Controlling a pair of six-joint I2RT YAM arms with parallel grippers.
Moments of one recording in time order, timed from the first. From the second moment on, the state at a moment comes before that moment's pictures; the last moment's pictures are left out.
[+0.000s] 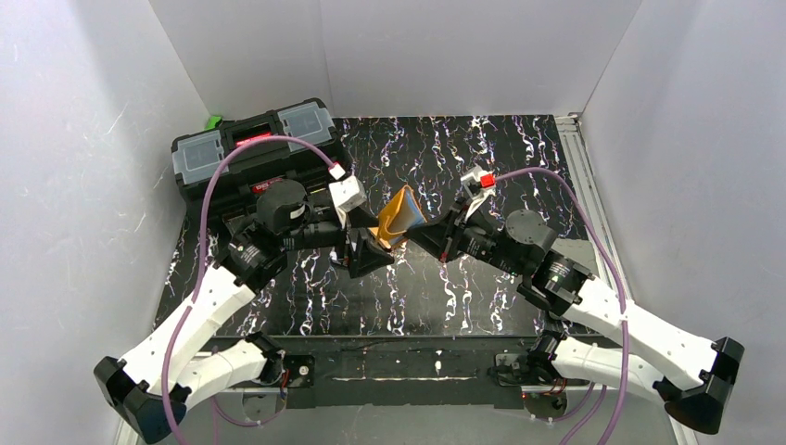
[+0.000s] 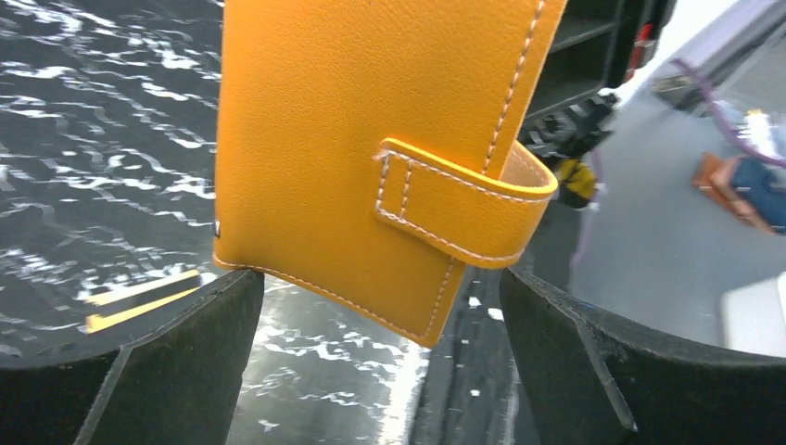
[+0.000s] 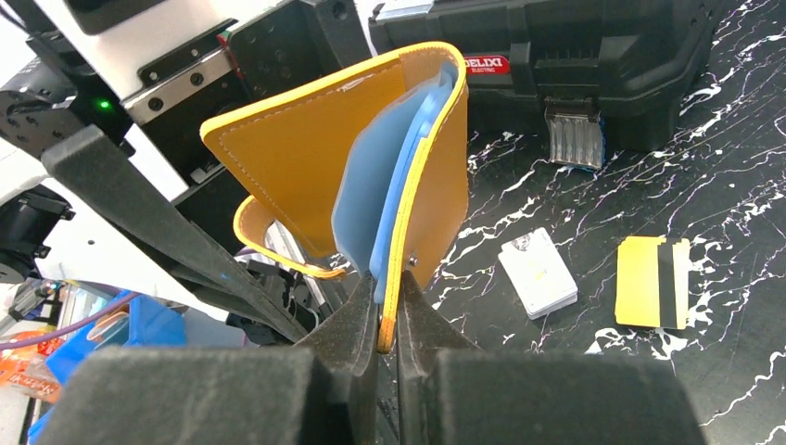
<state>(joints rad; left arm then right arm) -0.62 0.96 1.01 -0.36 0.72 -0.03 0.95 0.87 0.84 0.04 -0.14 0.50</state>
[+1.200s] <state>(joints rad) -0.52 0.97 1.09 -0.48 0.41 -0.05 0.97 0.80 0.89 -0.18 -0.21 0.49</state>
